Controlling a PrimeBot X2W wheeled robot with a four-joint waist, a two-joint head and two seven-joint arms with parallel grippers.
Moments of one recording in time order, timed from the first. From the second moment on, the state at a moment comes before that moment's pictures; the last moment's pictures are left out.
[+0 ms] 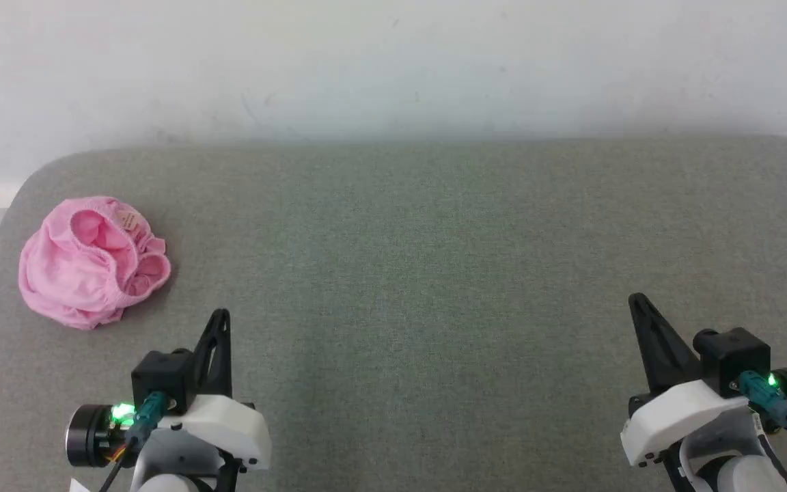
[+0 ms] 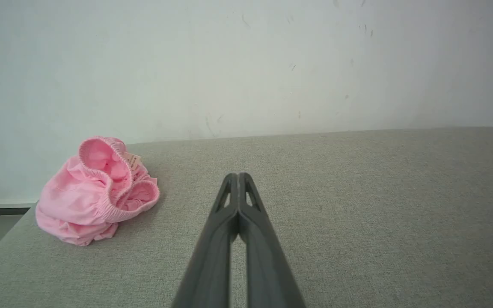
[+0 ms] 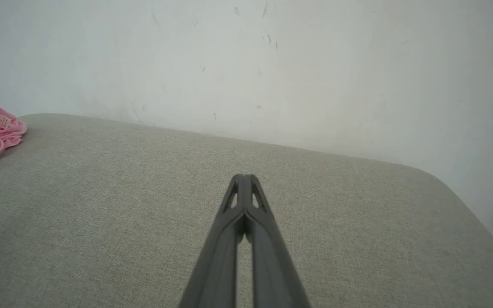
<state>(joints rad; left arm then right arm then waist) -0.01 0.05 0.00 0.01 -0.01 0.01 0.00 0.00 -0.05 0.00 0.01 0.01 0.13 0.00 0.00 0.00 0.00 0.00</state>
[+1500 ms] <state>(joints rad) -0.01 0.06 -0.02 0.01 -0.02 0.01 -0.01 0.00 -0.05 0.00 0.02 0.02 0.13 -0.01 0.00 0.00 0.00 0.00</state>
